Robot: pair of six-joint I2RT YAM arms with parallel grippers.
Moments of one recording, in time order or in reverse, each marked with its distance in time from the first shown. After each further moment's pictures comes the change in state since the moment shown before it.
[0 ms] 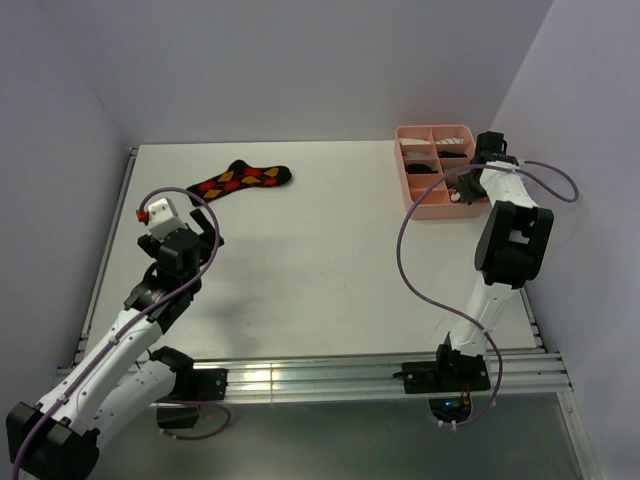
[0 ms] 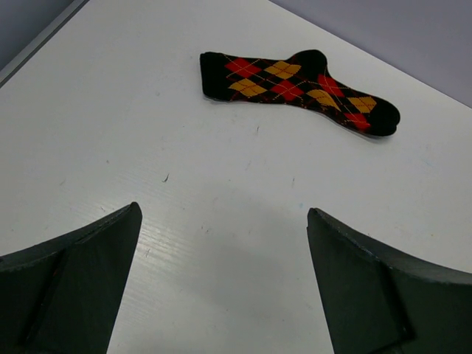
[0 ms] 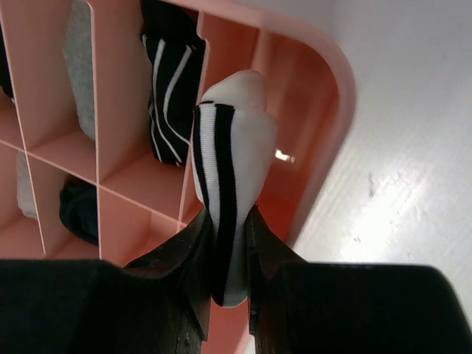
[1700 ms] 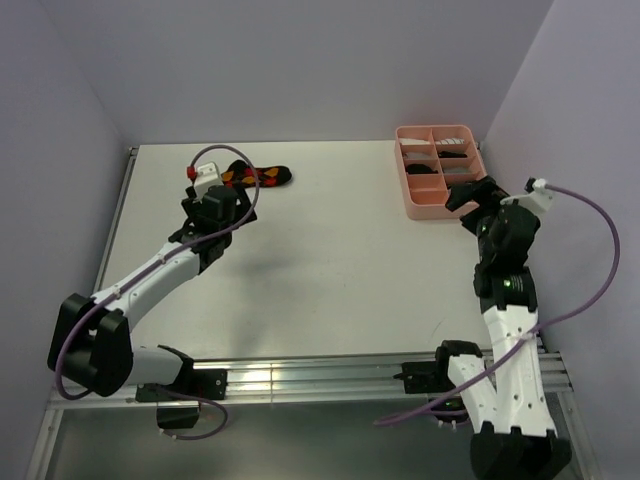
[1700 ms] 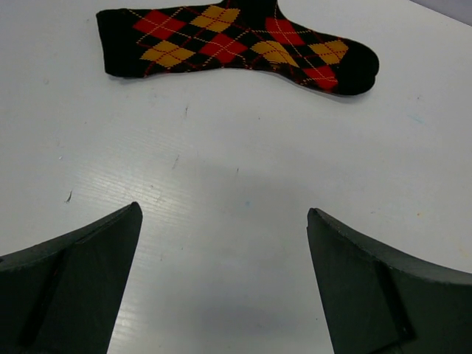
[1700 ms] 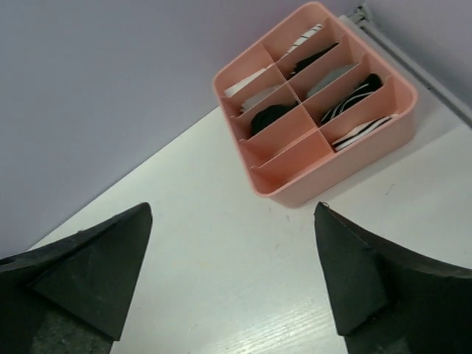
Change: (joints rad) left arm 0.000 0.527 0.272 0.084 0.166 -0.003; right arm 0.123 -1.187 -0.736 0.447 -0.085 -0.478
